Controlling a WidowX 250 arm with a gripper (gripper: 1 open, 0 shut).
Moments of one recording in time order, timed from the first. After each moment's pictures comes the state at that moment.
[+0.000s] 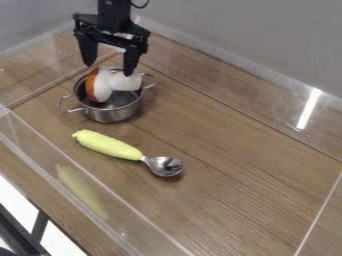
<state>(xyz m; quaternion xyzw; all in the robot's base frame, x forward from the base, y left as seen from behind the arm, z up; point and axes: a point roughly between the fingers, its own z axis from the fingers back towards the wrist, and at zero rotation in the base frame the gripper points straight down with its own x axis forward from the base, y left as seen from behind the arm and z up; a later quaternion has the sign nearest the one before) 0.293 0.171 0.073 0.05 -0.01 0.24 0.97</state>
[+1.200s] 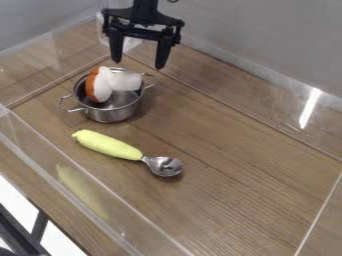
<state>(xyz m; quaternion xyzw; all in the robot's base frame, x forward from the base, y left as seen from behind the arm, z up) 0.316 0.139 0.082 0.06 0.02 0.36 0.93</state>
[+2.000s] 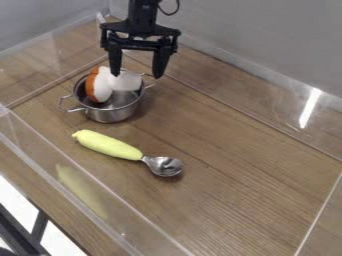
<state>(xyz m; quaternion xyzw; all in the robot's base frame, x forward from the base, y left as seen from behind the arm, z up) 0.307 0.141 0.071 0.06 0.02 0.43 0.90</state>
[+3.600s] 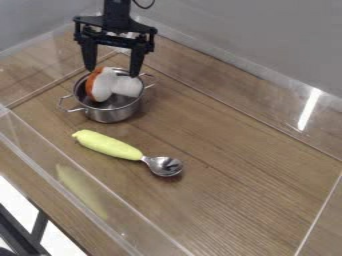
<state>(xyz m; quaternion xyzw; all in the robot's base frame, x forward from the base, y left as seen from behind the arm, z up) 0.284 0.158 0.080 0.05 0.02 0.35 0.93</state>
